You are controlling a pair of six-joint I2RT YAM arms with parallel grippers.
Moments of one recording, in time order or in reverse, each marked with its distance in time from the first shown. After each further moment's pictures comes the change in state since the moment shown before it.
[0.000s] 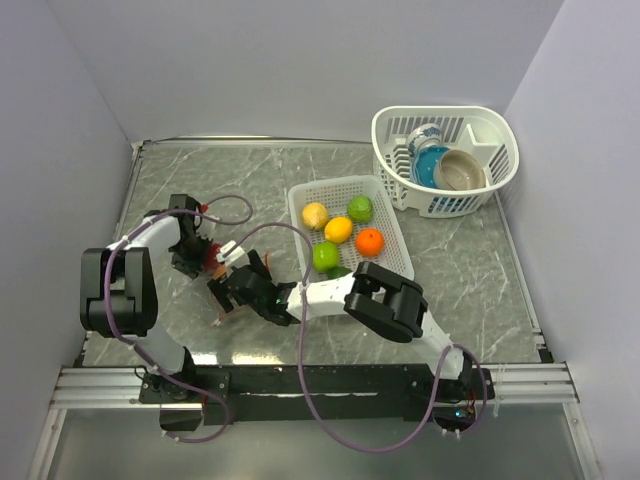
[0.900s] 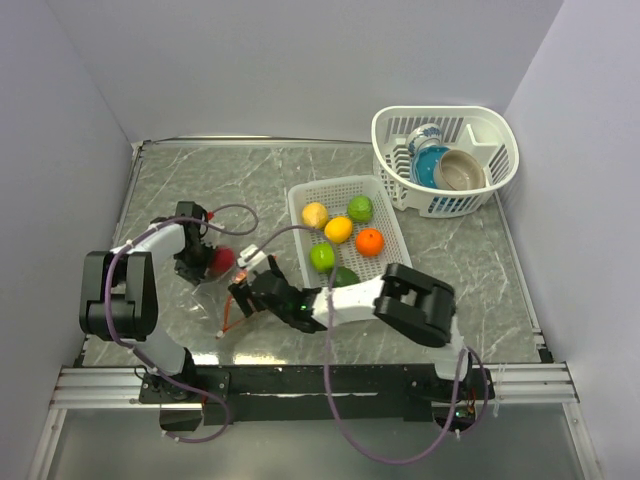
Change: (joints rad) left arm -0.045 -0.025 -0.070 0.029 -0.029 0.008; right arm 0.000 -0.172 -0.238 0.093 -0.032 0.004
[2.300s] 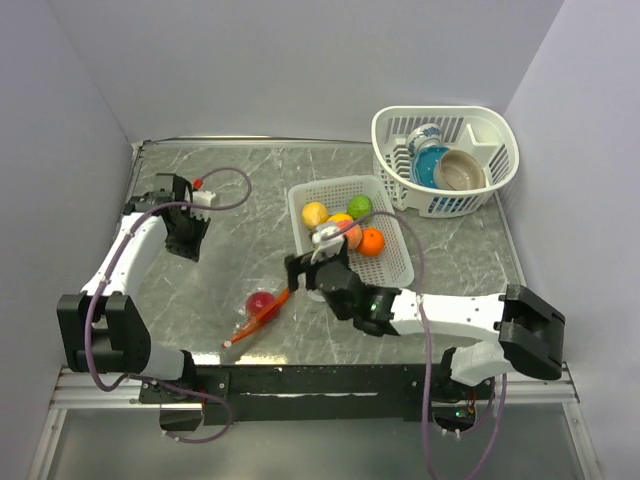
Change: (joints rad) left arm 0.013 -0.211 0.246 -0.269 0.137 -0.029; right arm -0.068 -0.655 -0.367 -0.110 0.298 0.080
